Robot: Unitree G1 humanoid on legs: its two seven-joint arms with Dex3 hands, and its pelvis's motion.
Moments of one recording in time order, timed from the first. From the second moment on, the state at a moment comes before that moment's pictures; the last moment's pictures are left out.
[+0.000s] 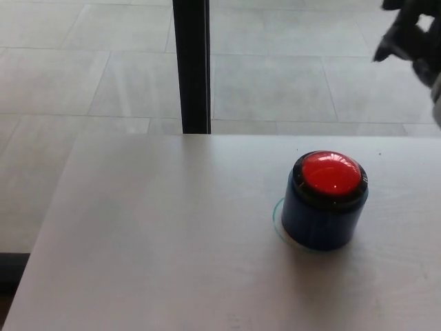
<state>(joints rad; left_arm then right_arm) -0.19 0.72 0.45 1.24 -0.18 0.07 -0.03 -1.10 -0.38 -0.33 0.77 0.17 0.16 0.02</state>
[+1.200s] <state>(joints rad) -0.18 0.72 0.46 1.24 -0.18 0.07 -0.03 -0.22 -0.74 -1.08 0.69 0.33 0.16 -0.08</state>
